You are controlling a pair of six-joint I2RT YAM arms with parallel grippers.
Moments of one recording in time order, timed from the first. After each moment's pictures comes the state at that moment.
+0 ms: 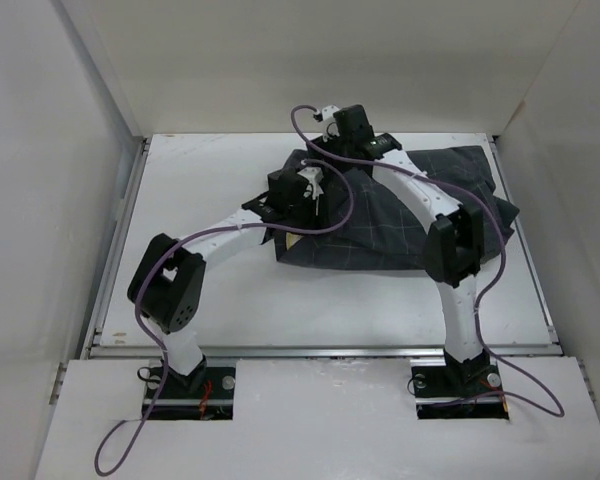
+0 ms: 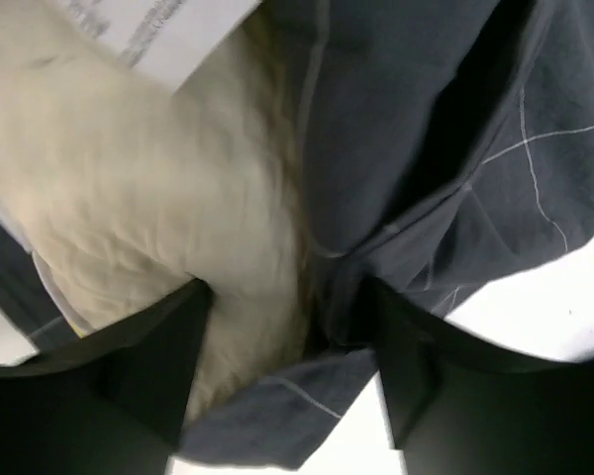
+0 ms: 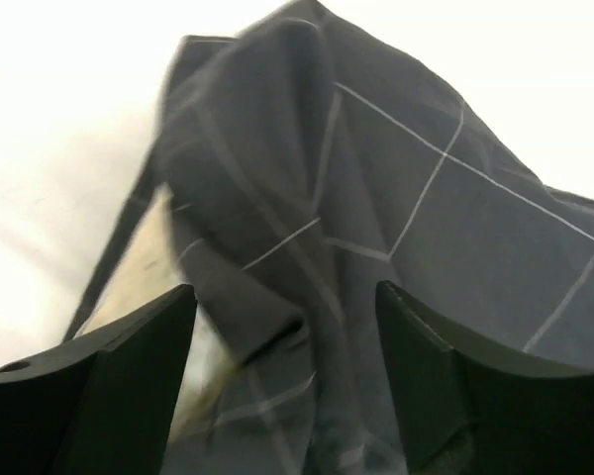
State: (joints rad) left arm -0.62 1.70 1.19 -0.23 0.13 -0.43; right arm 0.51 2.13 2.07 -0.62 -0.11 -0.03
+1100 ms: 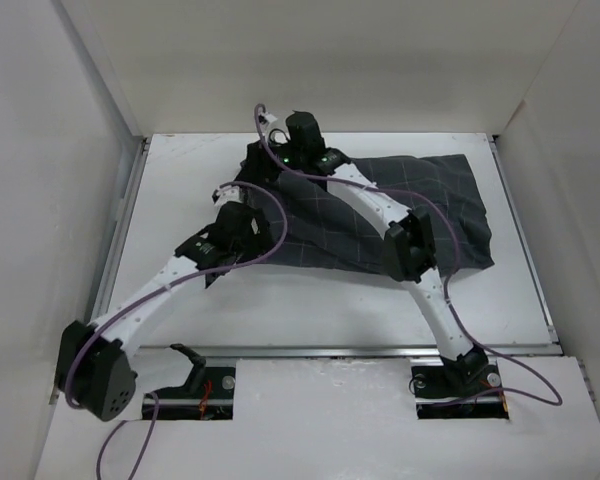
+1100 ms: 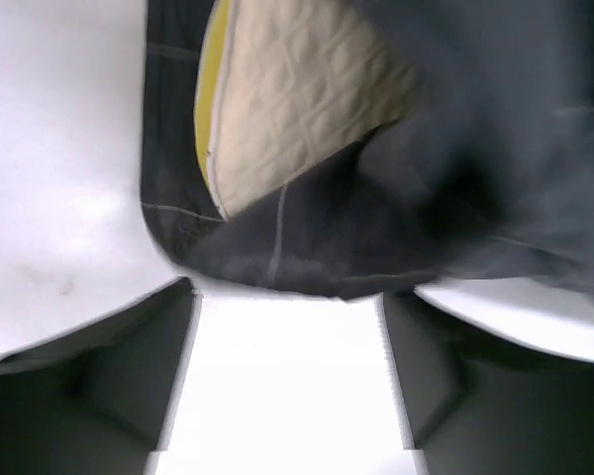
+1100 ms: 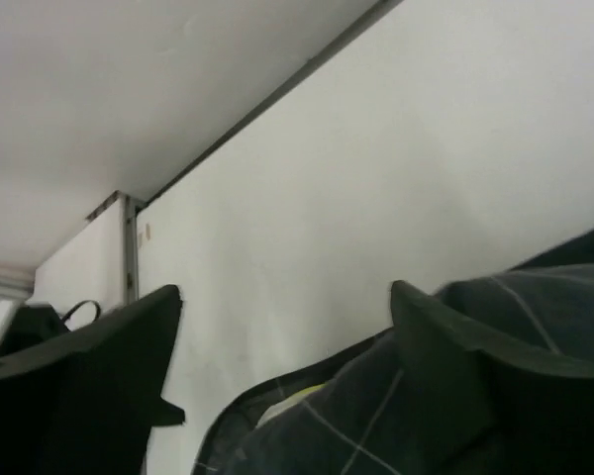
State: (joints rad) left arm -0.54 1.22 0.86 -0.48 -0.23 -0.69; right arm 0.63 2.50 2.47 -0.25 -0.73 0.36
